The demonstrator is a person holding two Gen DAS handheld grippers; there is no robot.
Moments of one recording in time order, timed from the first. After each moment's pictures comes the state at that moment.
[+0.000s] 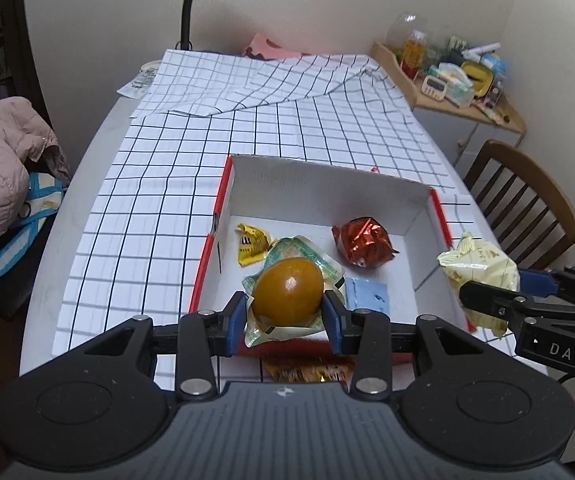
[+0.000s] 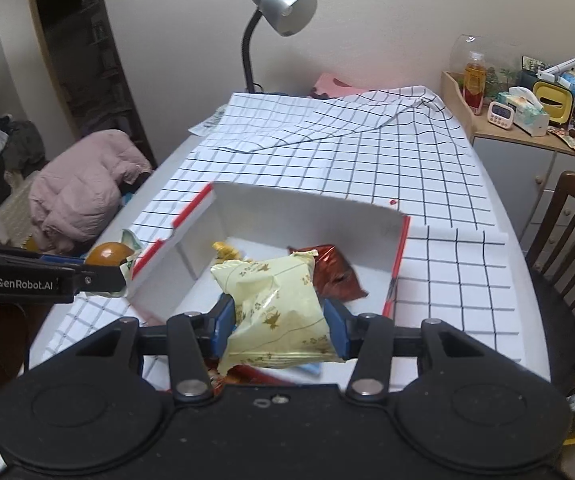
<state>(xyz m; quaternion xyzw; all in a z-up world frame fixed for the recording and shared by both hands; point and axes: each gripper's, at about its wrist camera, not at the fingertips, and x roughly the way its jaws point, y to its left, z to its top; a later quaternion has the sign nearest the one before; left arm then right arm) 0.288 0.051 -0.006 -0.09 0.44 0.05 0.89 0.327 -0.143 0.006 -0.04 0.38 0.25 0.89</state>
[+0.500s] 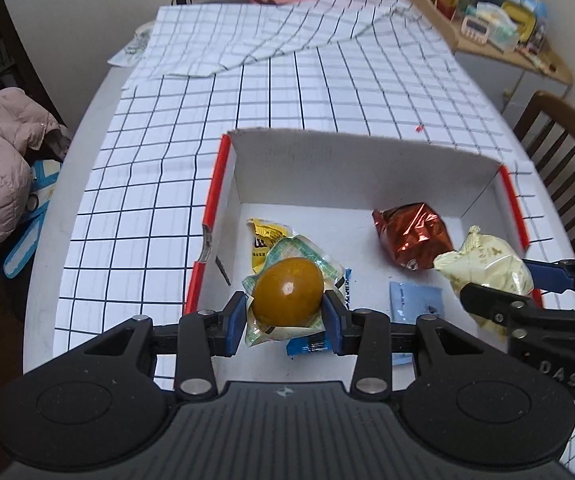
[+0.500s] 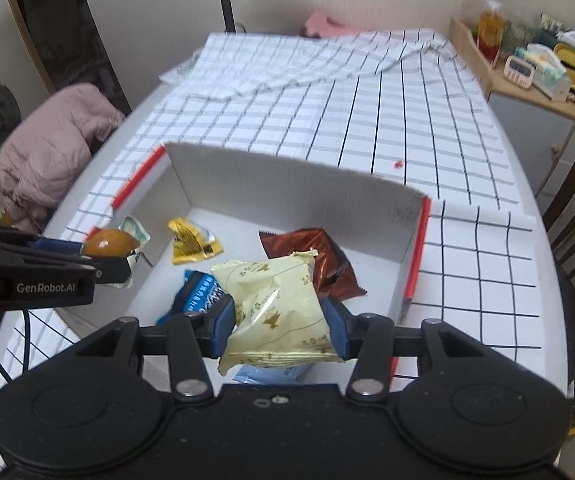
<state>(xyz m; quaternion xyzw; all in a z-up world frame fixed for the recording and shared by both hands) 0.377 0.048 -0.058 -0.04 0.52 0.08 0.85 0.404 -0.110 -0.046 -0.06 0.47 0.23 0.85</state>
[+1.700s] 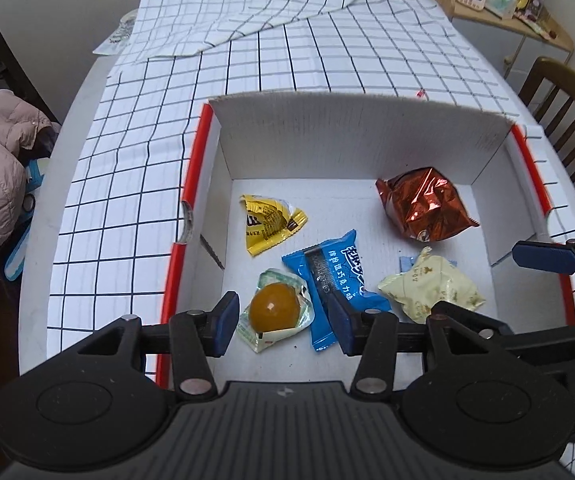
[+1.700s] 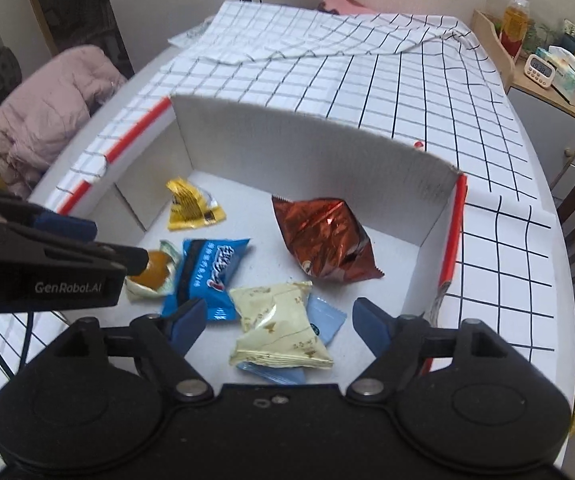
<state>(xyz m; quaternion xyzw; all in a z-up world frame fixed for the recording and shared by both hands) 0.376 0.044 -0.078 -0.02 0.54 0.07 0.84 0.398 -0.091 -0.065 -0.10 0.48 0.24 0.84</state>
